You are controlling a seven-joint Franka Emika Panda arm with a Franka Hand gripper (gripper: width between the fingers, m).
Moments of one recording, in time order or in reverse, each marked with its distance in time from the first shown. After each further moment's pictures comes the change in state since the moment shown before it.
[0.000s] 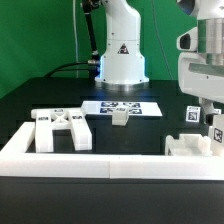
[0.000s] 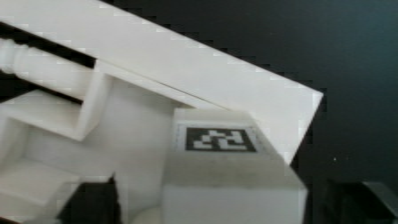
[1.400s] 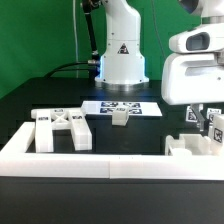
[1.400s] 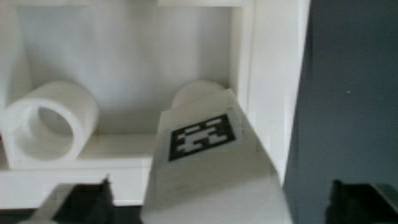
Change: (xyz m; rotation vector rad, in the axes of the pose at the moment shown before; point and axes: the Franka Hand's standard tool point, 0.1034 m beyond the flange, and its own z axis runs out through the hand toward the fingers) arm -0.001 -0.002 -0.001 -0.008 0.013 -1.120
